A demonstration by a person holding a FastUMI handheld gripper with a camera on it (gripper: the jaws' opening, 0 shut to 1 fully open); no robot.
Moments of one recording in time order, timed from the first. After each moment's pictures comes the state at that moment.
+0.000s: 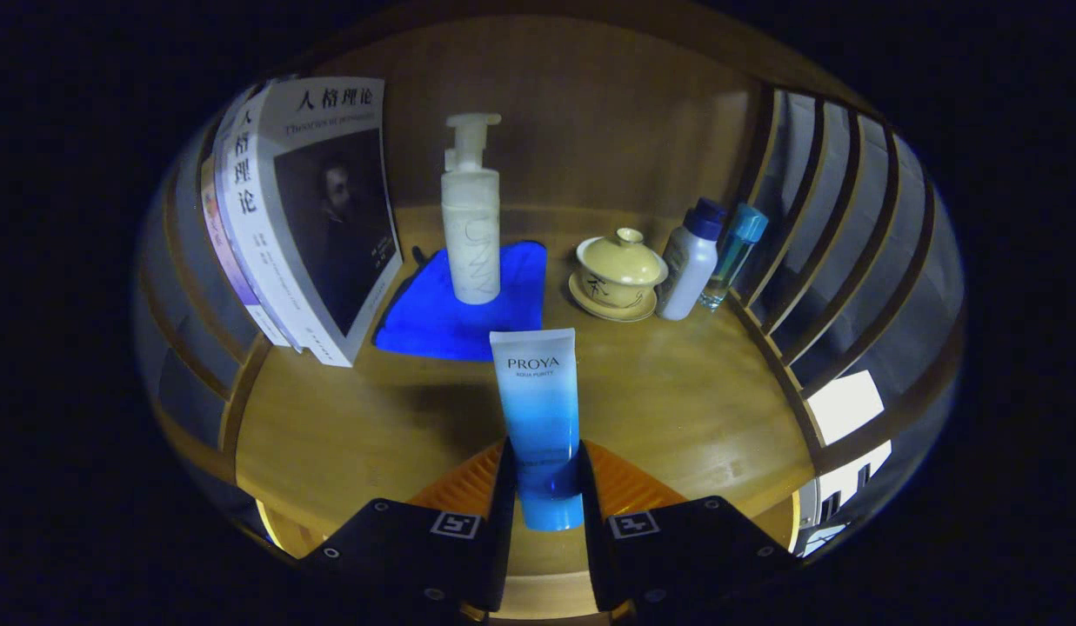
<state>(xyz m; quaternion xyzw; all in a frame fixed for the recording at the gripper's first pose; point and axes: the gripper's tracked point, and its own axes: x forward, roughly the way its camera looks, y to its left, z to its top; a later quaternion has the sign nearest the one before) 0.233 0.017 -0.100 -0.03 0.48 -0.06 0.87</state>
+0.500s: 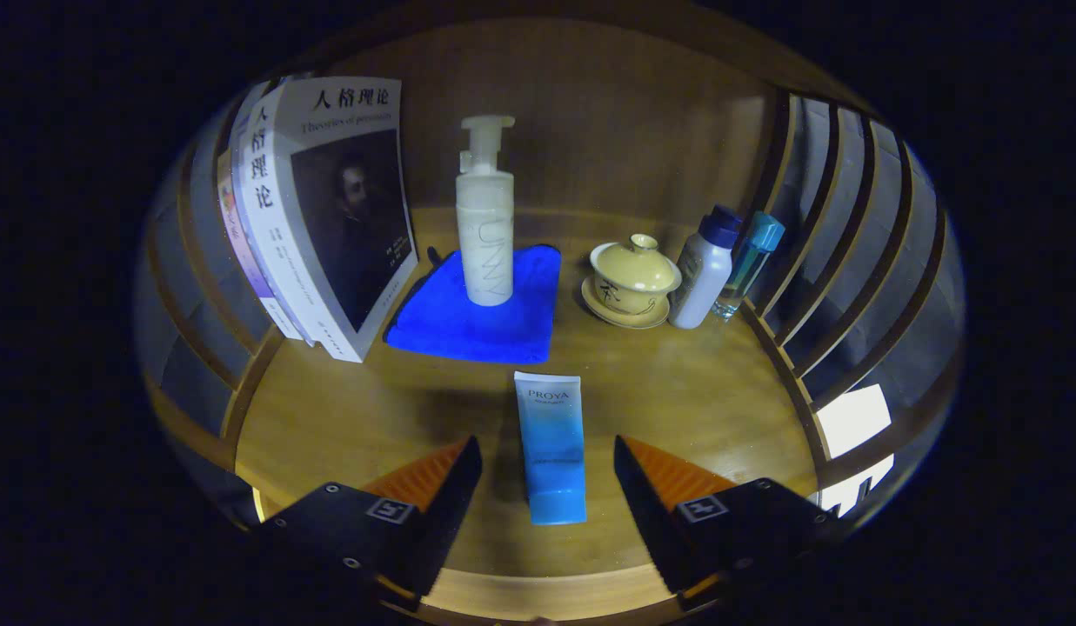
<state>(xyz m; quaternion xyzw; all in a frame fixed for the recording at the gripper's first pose) 0.229 0.022 -0.080 -0.02 0.45 -0.03 0.89</state>
